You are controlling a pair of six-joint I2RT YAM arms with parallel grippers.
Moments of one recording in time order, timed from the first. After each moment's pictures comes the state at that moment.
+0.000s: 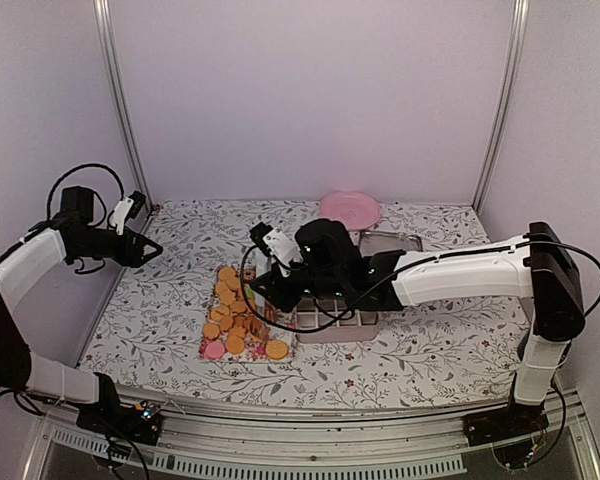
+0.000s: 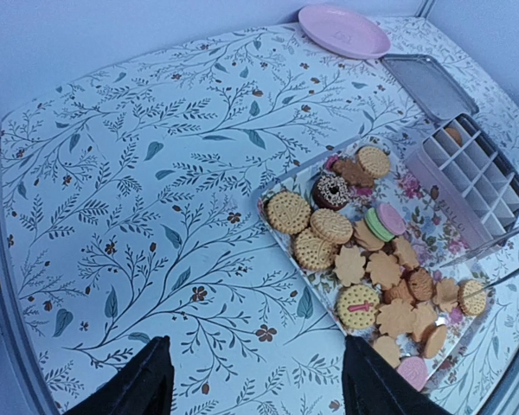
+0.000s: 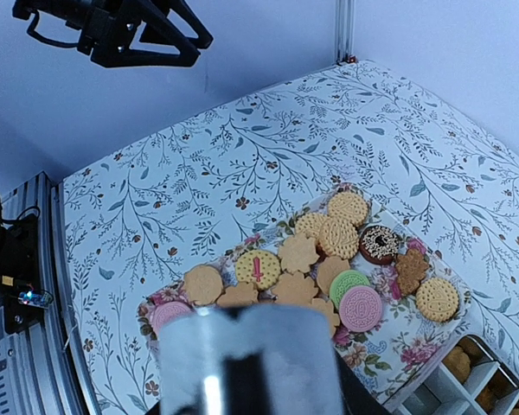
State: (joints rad) left arm 0.15 1.24 0.95 -0.54 0.61 0.41; right arm 1.11 1.87 1.35 0.09 0.03 0.12
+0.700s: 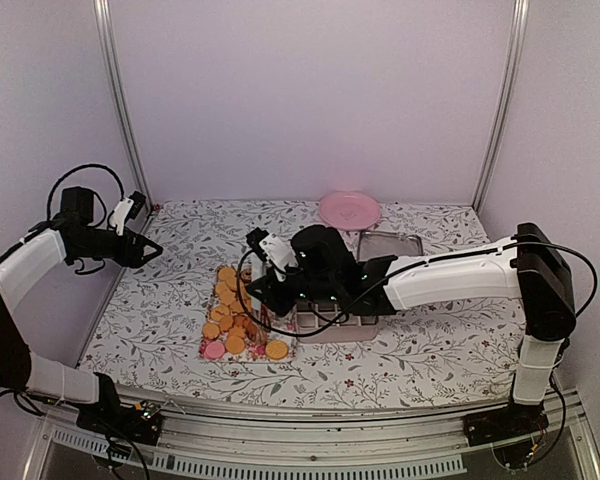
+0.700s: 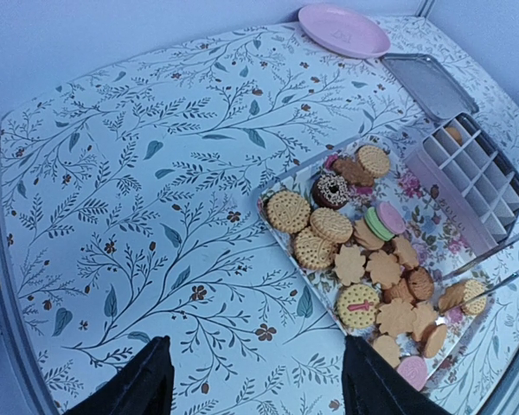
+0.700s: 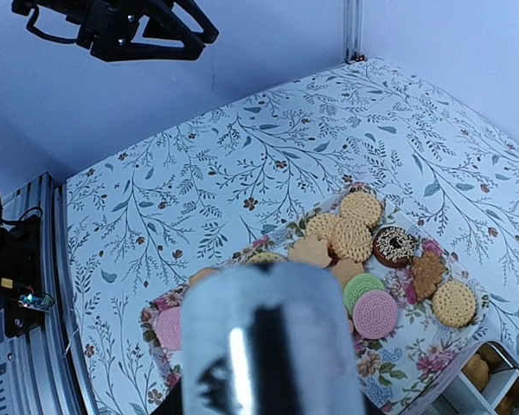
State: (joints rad) left arm 0.15 1.24 0.95 -0.54 0.61 0.41; right arm 1.11 1.92 1.35 0.15 0.02 0.12
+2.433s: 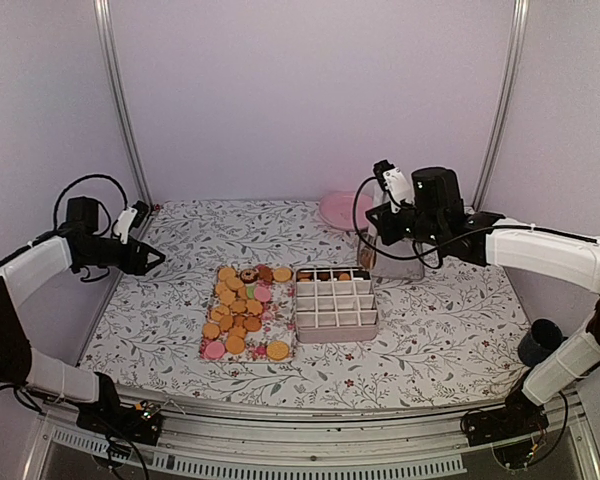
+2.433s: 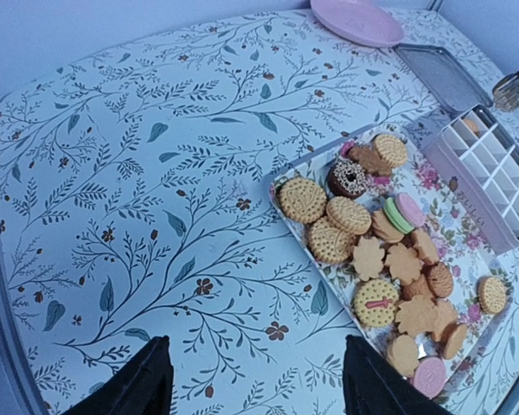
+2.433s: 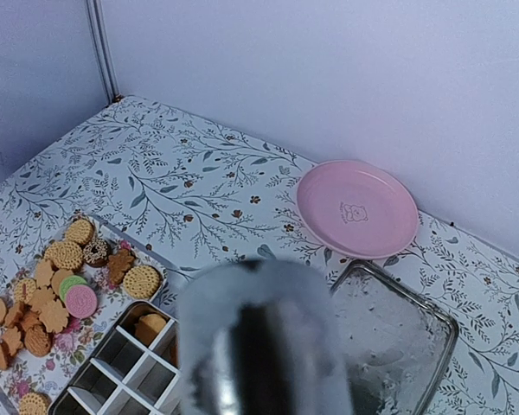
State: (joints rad) left arm 0.15 1.27 0.87 -0.44 0.59 0.40; right arm 0.67 1.49 1.12 -0.02 0.15 0.01
